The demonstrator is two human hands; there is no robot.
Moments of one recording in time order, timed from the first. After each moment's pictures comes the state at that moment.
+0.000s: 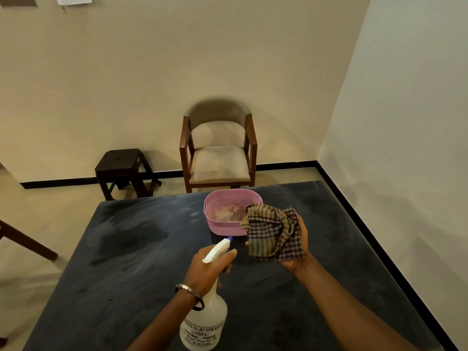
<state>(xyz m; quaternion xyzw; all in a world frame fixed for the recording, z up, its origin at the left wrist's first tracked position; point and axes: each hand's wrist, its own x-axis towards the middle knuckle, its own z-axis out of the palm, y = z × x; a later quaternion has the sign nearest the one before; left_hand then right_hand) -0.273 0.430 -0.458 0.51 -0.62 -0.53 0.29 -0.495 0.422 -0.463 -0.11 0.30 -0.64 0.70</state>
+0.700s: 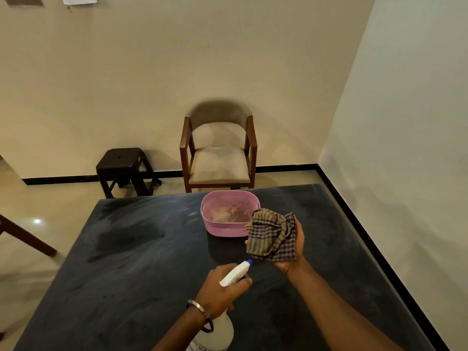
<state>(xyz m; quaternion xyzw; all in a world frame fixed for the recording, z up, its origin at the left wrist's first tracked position) -0.304 0.462 -0.467 0.47 -0.66 -0.54 0.22 -0.504 0.410 -0.482 -0.05 0.35 -0.64 0.68</state>
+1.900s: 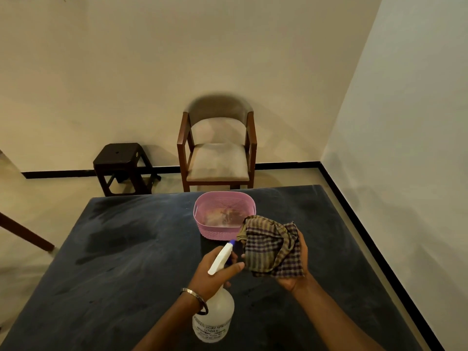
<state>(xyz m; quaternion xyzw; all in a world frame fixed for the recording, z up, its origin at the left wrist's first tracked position) -0.326 0.407 -0.489 0.47 -0.61 -0.55 0.31 -0.549 0.433 -0.514 -0.04 0.33 -0.64 0.69</state>
